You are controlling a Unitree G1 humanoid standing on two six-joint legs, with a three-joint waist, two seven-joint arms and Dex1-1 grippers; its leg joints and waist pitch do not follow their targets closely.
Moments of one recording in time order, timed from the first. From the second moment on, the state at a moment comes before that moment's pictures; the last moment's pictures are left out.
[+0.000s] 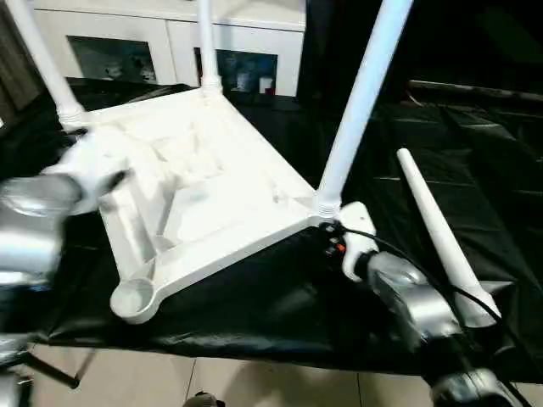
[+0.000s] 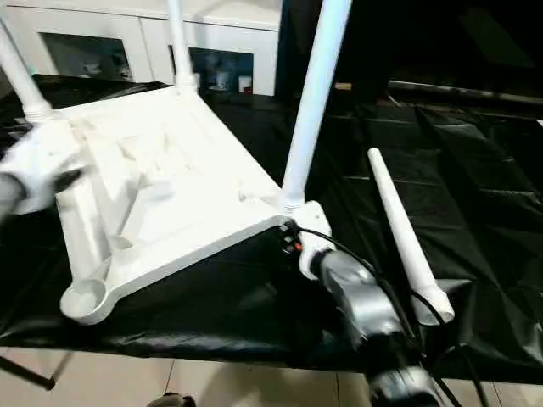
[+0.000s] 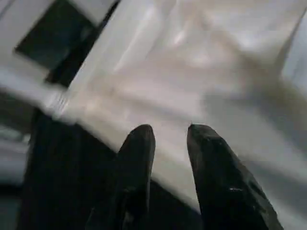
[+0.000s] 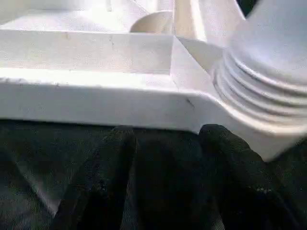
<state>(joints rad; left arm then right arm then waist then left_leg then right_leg) -0.50 0.74 0.01 0.19 0.28 0.55 -0.63 -0.43 -0.15 0.13 0.51 0.07 0.21 0.48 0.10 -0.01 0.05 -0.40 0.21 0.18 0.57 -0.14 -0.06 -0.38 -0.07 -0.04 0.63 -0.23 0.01</state>
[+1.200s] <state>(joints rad) -0.32 0.70 -0.24 -0.21 0.09 0.88 -0.97 -0.45 -0.17 0.06 0.48 0.07 0.23 0.36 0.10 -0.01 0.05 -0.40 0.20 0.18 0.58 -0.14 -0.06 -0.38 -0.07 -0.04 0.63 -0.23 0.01</state>
